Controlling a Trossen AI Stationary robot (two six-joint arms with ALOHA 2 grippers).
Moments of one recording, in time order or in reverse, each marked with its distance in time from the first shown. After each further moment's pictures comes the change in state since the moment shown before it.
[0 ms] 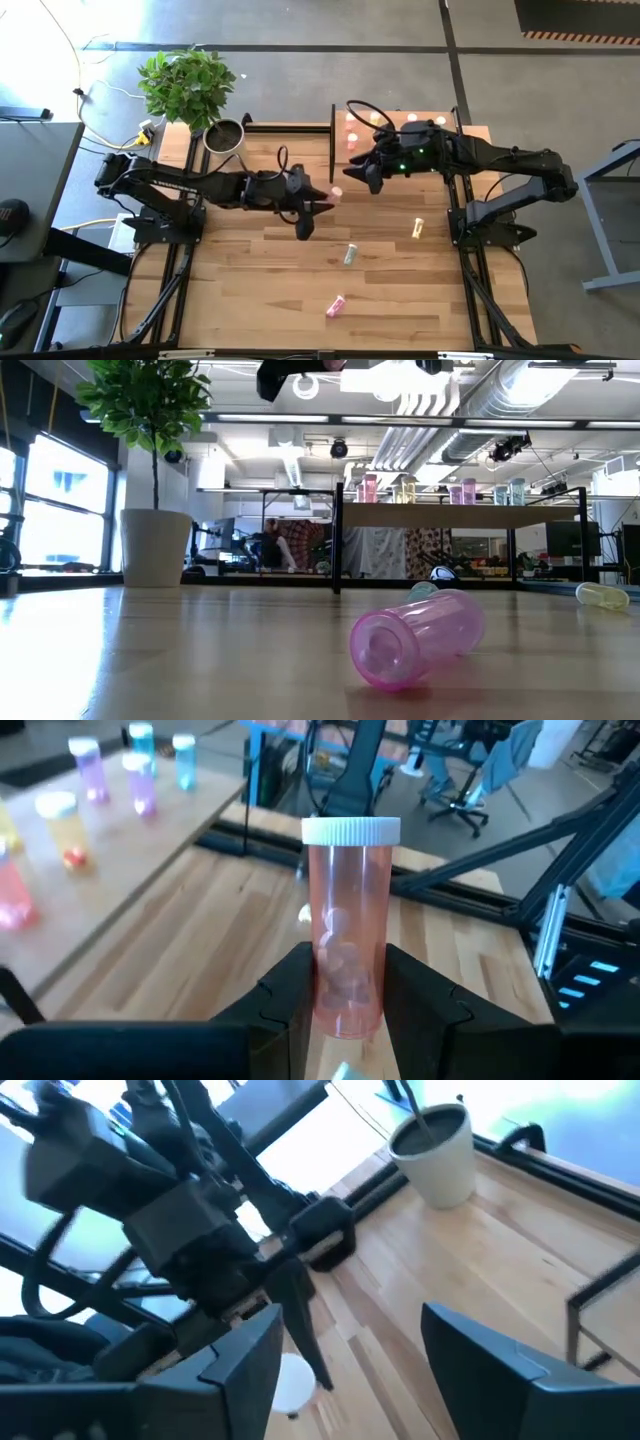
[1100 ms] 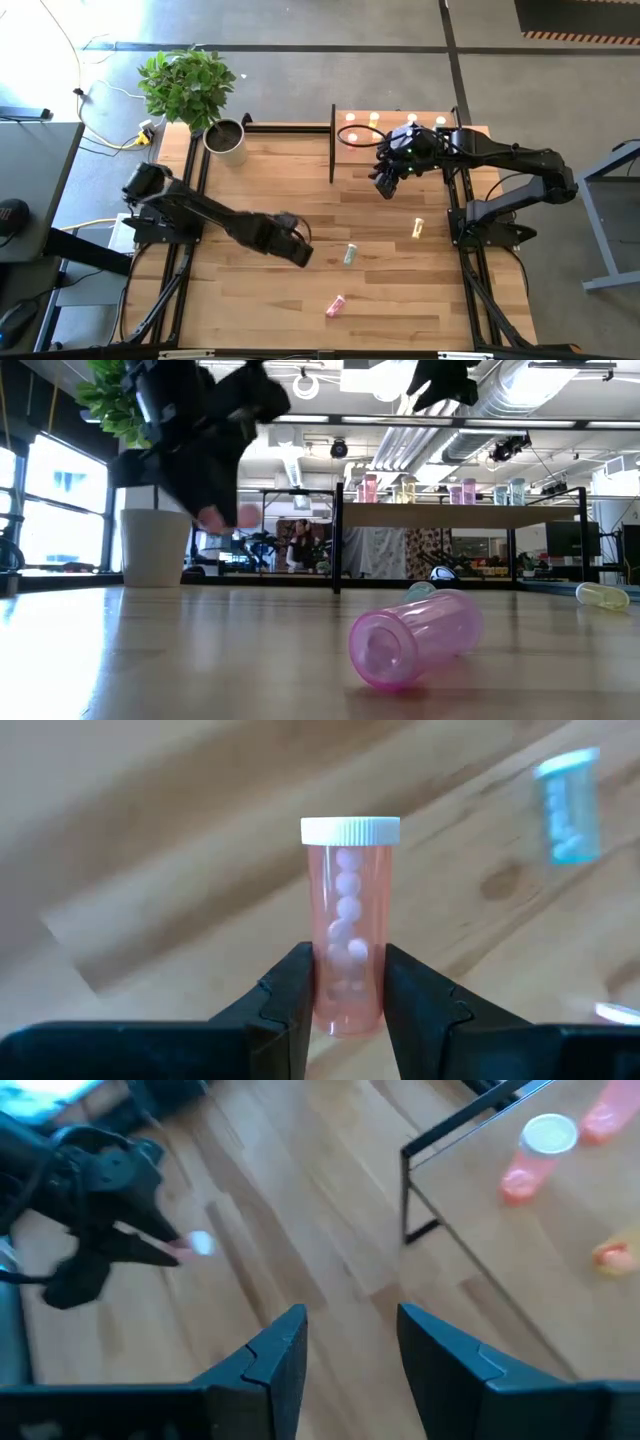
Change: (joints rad) left arm -0.222 0.261 0.000 -0.642 -0.080 -1.076; right arm -0.088 0.000 0.000 -0.428 0.017 -0.198
